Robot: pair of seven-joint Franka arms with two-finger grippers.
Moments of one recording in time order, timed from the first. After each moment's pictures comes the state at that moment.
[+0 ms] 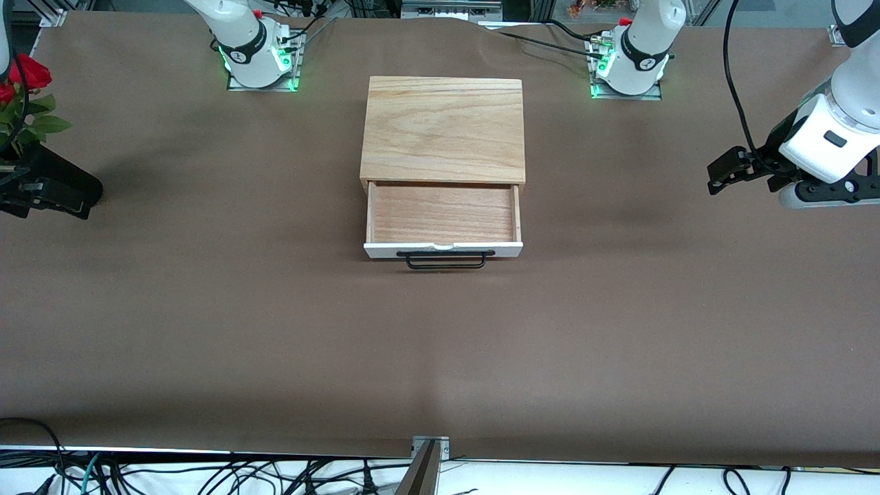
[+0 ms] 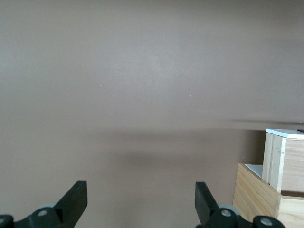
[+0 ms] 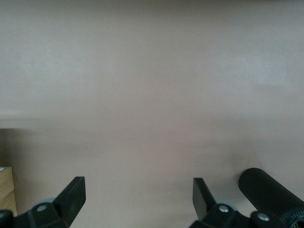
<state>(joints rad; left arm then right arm) -0.08 0.05 -0.02 -1.58 0.01 1.61 -0.19 -0.01 0.20 -0.09 -1.45 -0.01 1.64 -0.10</state>
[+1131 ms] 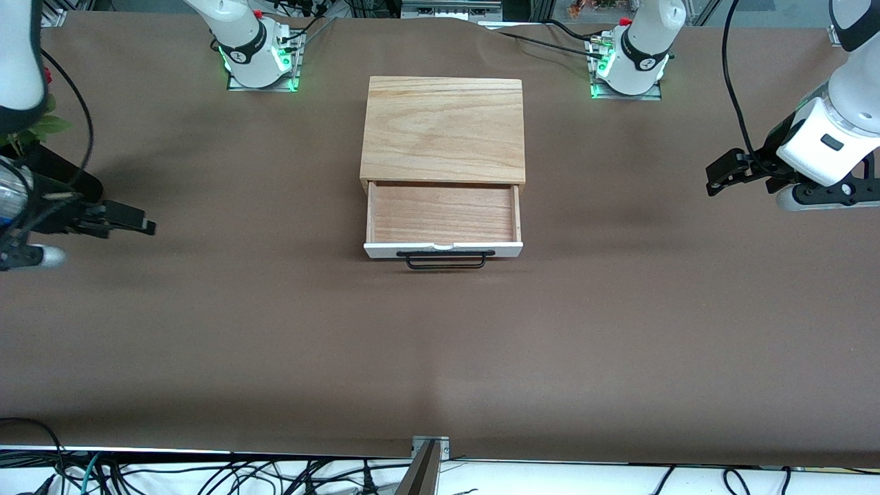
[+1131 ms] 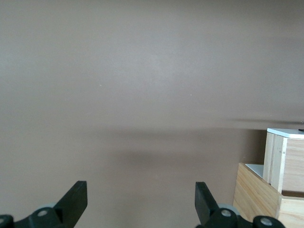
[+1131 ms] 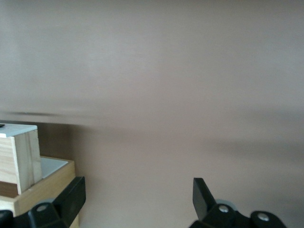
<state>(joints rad) -0.08 0.06 -0.02 -1.58 0.01 1.61 -0.19 0.04 0.31 -0.07 -1.45 0.23 1.68 -0.10</state>
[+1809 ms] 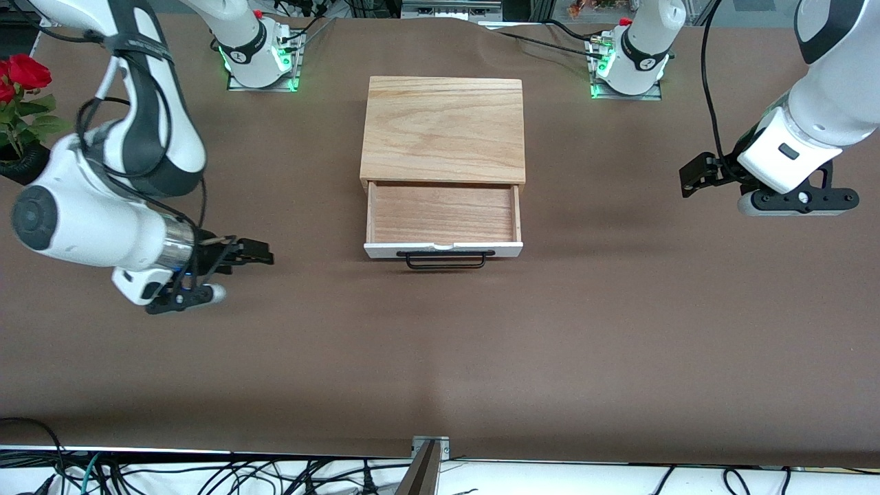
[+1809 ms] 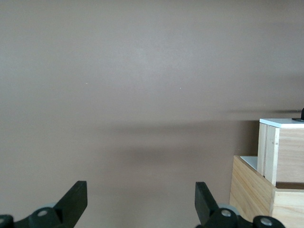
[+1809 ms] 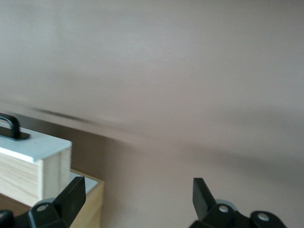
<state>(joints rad) -0.09 0.09 -0.07 -1.58 0.01 1.61 -0.19 0.25 0.48 -0.07 -1.46 0.35 1.87 -0.09</state>
